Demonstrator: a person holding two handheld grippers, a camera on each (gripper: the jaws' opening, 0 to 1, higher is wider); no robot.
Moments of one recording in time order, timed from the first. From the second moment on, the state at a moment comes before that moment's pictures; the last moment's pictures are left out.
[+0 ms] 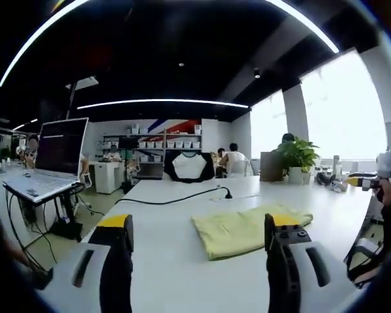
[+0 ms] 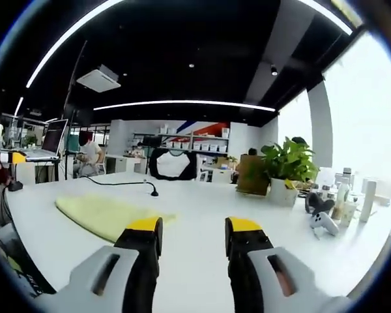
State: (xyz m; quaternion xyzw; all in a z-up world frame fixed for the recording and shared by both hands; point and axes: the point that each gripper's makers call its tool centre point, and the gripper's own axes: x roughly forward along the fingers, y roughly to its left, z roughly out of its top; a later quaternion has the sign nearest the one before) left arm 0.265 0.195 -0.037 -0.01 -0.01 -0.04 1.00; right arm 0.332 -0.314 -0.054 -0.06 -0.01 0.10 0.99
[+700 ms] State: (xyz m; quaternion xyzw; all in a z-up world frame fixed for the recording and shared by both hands) left arm 0.251 0.218 -0.032 0.04 0.00 0.00 1.00; right arm 0.321 -0.334 -0.061 -0.07 0.02 0.07 1.00
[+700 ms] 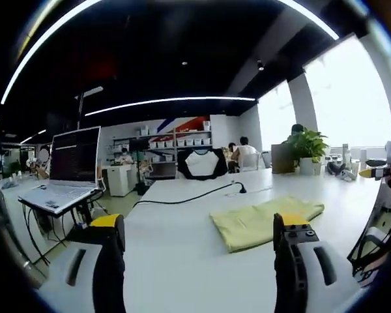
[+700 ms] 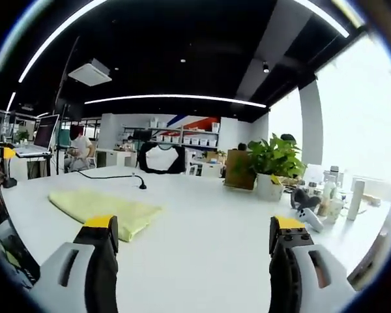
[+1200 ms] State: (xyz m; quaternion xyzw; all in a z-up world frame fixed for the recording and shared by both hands) left arm 0.261 0.214 -0.031 0.02 0.00 -0.03 1.00; right arm 0.328 -0.309 -0.060 -0.08 0.02 0.10 0.99
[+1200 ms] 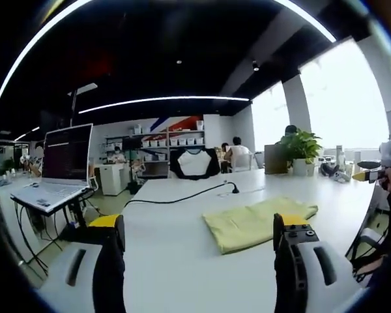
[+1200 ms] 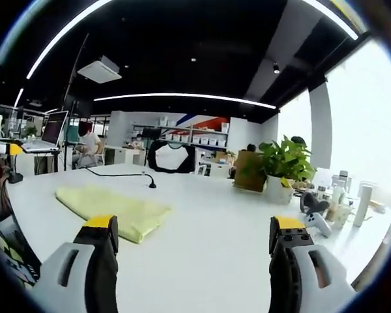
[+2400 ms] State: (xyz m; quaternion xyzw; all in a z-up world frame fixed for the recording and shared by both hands) left arm 0.264 0.199 -0.019 0.05 -0.01 -0.03 1.00; right arm 0.334 -0.326 -0.050 -0.11 -0.01 0.08 0.99
